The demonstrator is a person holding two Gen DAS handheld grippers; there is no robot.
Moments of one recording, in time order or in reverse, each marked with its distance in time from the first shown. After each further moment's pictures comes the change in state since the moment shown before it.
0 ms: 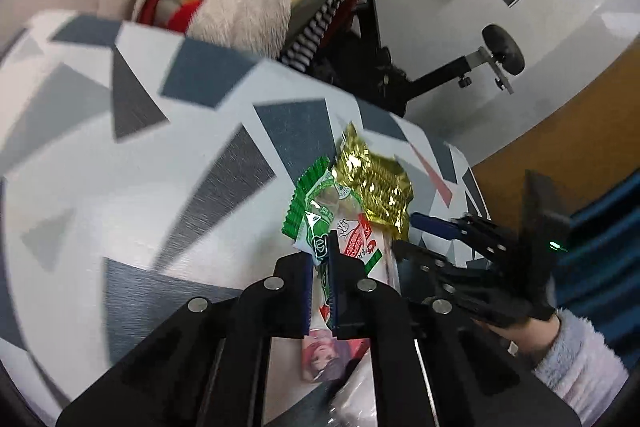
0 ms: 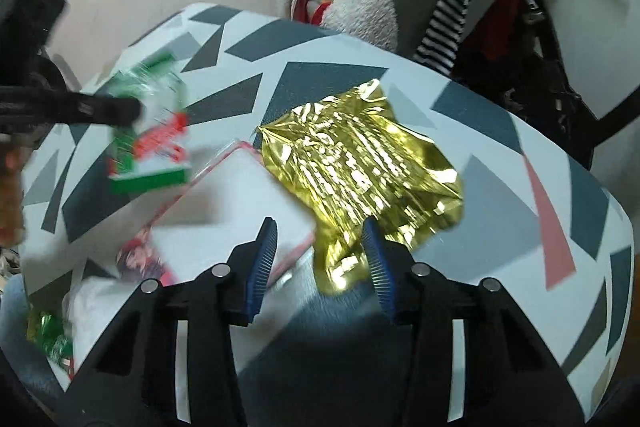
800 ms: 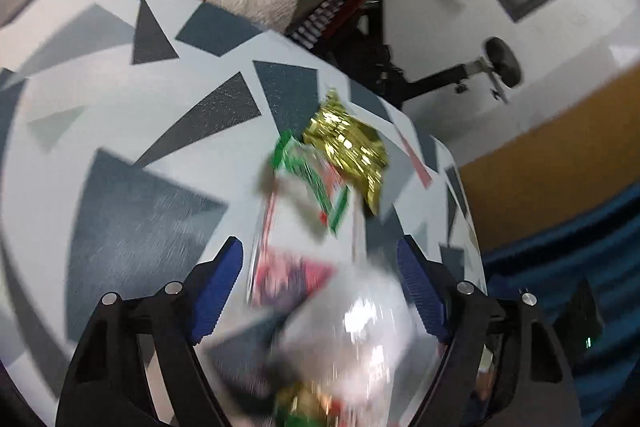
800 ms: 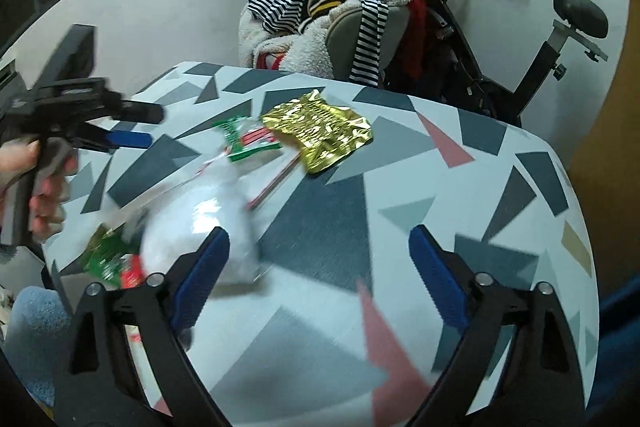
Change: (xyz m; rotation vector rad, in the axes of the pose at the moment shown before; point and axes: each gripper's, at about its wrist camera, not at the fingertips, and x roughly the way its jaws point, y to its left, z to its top) left arm -0.004 -0.023 -0.047 -0.159 0.026 -0.019; right arm -0.150 0.021 -0.126 0.169 -0.235 -0.136
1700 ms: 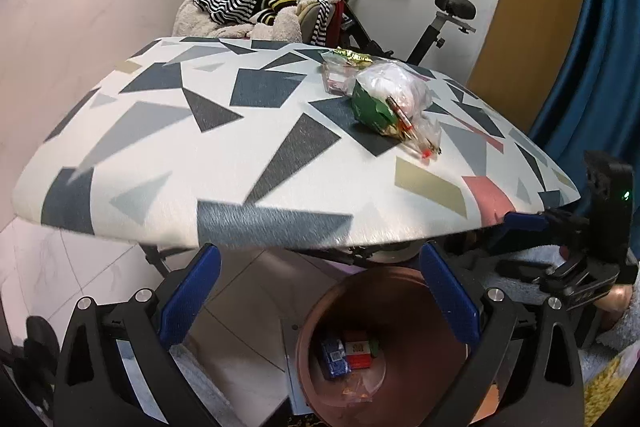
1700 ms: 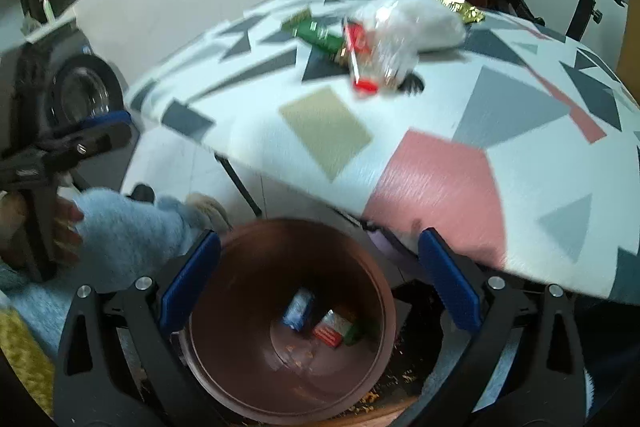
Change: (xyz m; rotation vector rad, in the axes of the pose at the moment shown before) left arm -0.166 0.051 -0.316 0.433 -0.257 0.242; right arm -0.063 0.168 -0.211 0.001 0.058 0.205
